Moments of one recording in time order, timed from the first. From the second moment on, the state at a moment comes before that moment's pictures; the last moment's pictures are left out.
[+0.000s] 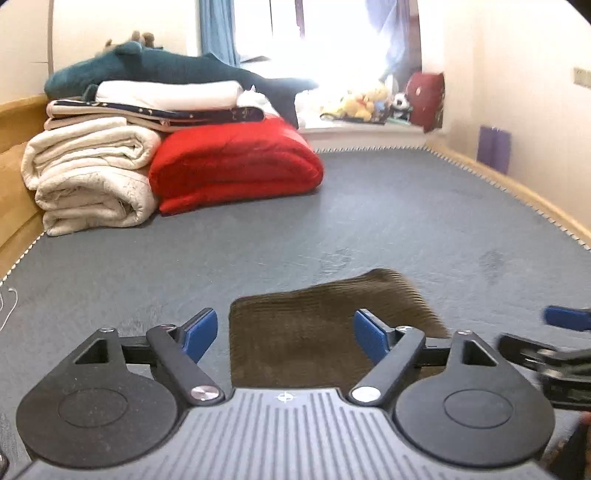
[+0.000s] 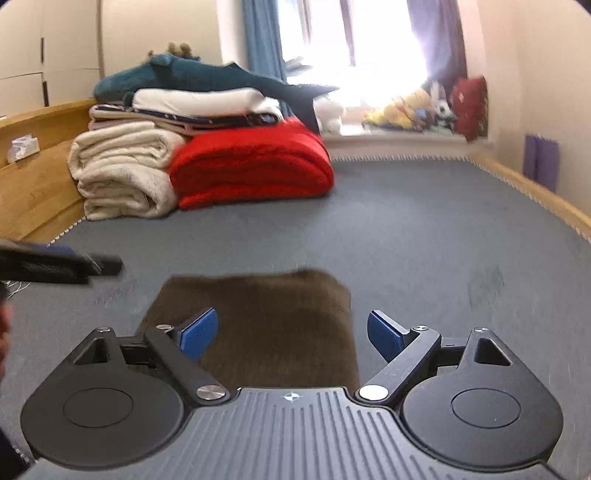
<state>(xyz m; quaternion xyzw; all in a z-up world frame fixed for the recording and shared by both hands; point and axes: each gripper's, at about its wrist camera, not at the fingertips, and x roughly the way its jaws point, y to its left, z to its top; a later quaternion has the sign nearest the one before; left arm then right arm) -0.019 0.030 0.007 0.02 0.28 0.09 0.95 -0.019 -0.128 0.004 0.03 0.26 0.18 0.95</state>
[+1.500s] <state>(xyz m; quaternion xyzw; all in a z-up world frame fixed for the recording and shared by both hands) -0.023 0.027 -0.119 -0.06 0.40 0.16 0.90 -0.021 -0.109 -0.057 -0.04 0.36 0.15 0.92</state>
